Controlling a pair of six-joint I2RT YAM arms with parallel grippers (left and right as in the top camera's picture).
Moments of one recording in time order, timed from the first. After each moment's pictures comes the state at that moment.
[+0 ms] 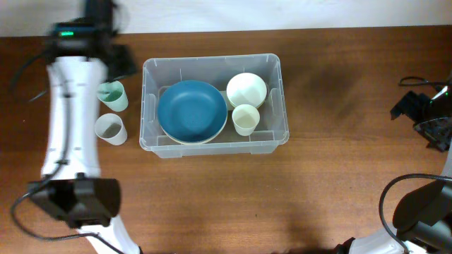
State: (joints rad) left arm 0.05 1.98 2.22 -1.48 -0.28 -0.47; right arm -0.52 1.79 1.74 -1.41 0.00 0.31
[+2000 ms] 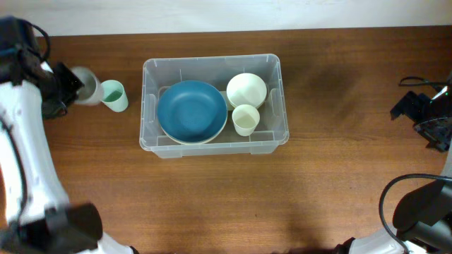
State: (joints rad) left arm 0.27 1.76 2.08 -1.45 0.07 -0.46; right arm -0.52 1.79 1.74 -1.41 0.00 0.31
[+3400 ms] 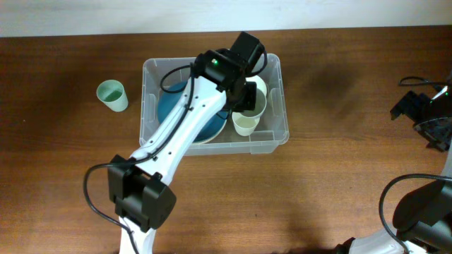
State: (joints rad) left arm -0.60 2.09 2.11 -1.27 -0.01 -0.46; right arm -0.52 1.79 1.74 -1.41 0.00 0.31
